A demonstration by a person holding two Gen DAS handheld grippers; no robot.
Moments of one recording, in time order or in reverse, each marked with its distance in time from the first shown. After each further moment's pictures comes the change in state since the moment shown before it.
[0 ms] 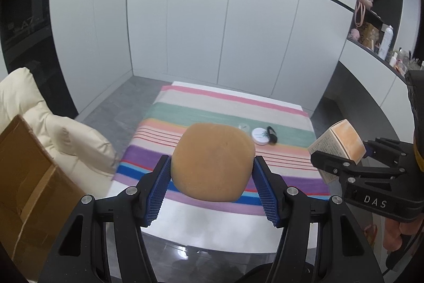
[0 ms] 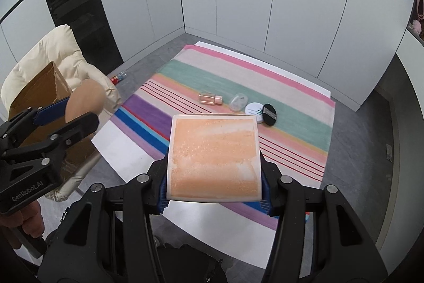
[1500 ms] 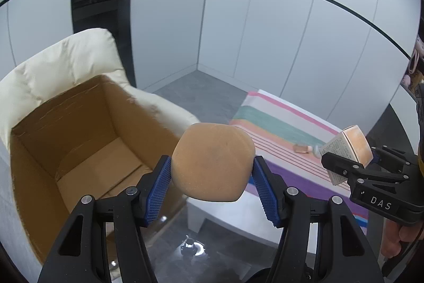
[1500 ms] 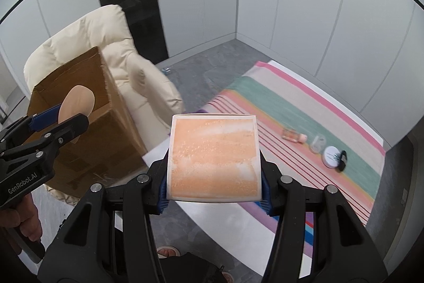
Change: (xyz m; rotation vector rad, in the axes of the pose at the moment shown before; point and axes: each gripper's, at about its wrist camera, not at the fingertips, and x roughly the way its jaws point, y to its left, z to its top) left arm -0.051 0.164 -0.027 -0.252 -0.034 0.224; right arm 0.039 0.166 0.049 -0.201 -0.020 0.155
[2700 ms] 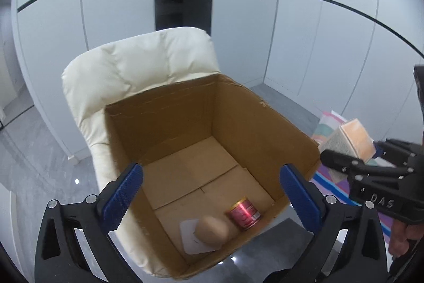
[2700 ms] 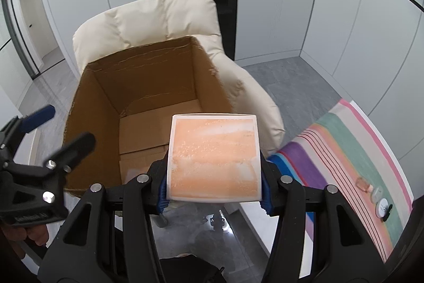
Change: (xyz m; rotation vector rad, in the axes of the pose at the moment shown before) left arm -0.064 0.138 -0.028 -0.160 -0.065 0.297; right arm 0.032 0.179 0.032 -0.247 -0.003 0.205
